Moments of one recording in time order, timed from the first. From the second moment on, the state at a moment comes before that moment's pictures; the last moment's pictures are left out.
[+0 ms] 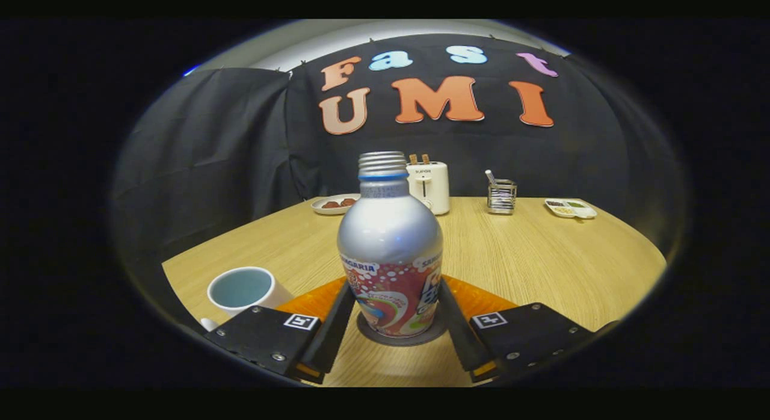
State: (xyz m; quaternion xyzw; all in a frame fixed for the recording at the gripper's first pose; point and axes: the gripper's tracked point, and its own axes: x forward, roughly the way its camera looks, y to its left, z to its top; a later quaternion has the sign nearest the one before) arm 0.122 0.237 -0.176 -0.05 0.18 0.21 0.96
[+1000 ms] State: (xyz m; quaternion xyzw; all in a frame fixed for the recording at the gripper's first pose) arm 0.072 0.210 -0.131 -0.06 0.15 0.19 0.97
